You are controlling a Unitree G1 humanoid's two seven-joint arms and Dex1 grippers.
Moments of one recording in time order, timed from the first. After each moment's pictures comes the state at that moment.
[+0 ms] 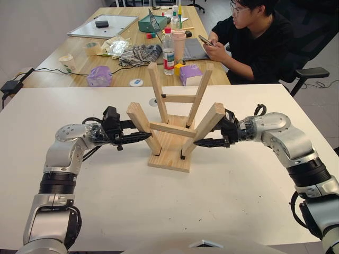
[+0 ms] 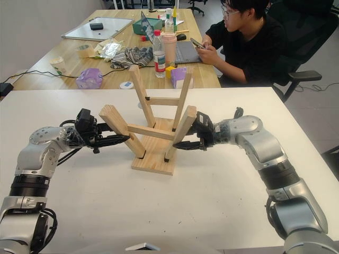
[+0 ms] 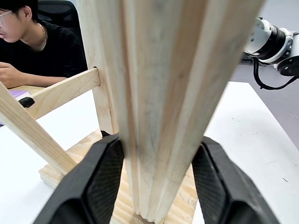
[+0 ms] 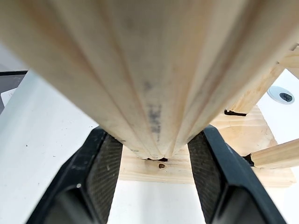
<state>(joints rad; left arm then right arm) -0.35 0.60 0.05 0.18 -0.50 0.28 -1.34 -0.51 -0.69 0.32 -0.01 0.43 0.45 1.15</state>
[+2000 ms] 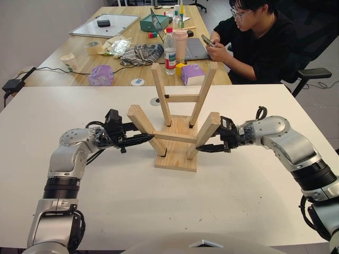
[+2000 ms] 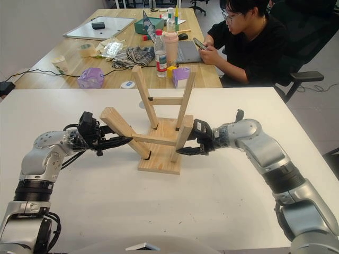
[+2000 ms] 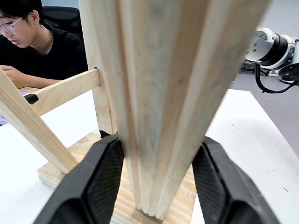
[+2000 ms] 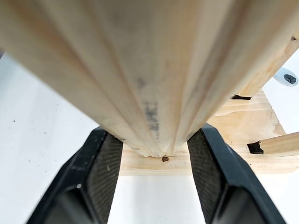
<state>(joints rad) -0.32 0.57 0.05 0.15 -0.50 0.28 -1.32 -0.50 -0.76 0.41 -0.03 0.39 0.42 1.11</state>
